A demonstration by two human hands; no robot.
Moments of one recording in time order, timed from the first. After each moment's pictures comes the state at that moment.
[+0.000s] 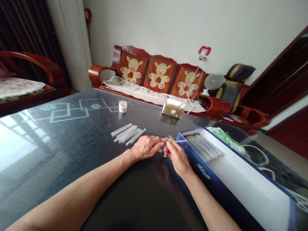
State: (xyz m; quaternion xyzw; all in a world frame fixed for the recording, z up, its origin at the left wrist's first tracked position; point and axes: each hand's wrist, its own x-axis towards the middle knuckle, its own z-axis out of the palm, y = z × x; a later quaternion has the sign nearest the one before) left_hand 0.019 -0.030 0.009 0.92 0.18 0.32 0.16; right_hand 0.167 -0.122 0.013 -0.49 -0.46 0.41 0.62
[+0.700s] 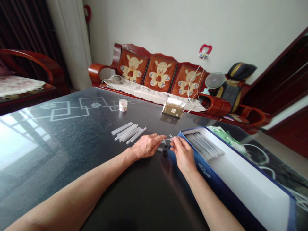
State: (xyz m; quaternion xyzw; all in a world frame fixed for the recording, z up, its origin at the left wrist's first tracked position) left_hand 0.021 -0.023 -0.003 0.92 0.15 0.34 0.11; right_hand 0.180 -0.112 0.010 -0.56 -0.29 0.31 0.71
